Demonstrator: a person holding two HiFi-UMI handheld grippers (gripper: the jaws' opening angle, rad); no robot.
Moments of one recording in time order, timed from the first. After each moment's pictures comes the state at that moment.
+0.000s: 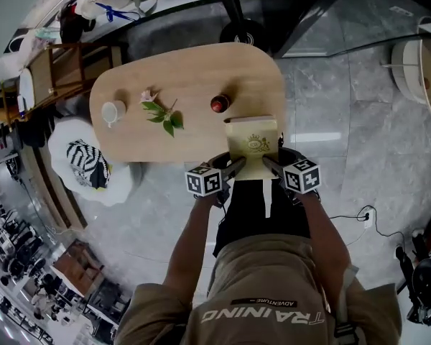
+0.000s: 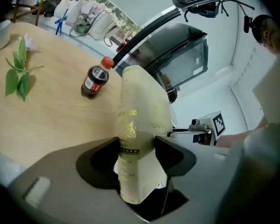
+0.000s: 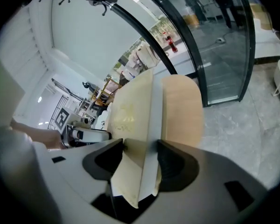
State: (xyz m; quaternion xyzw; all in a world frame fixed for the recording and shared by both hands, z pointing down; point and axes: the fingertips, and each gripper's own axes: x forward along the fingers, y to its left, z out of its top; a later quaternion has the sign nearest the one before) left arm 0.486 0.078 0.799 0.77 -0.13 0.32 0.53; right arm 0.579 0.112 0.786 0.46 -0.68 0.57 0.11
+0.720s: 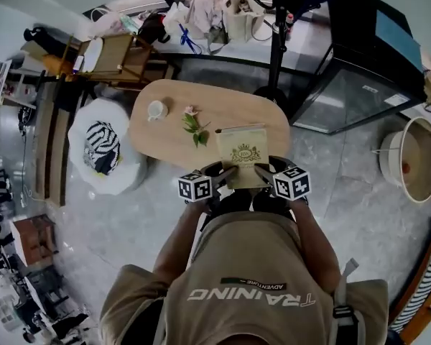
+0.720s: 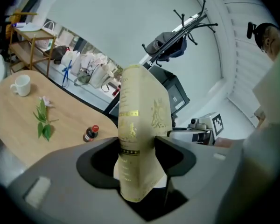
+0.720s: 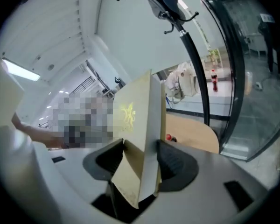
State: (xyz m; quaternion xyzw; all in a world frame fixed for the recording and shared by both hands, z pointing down) left arm 0.467 0.026 0.593 0.83 -0.24 0.18 0.46; right arm 0.567 0.035 0.574 0.39 -0.81 0.40 0.15
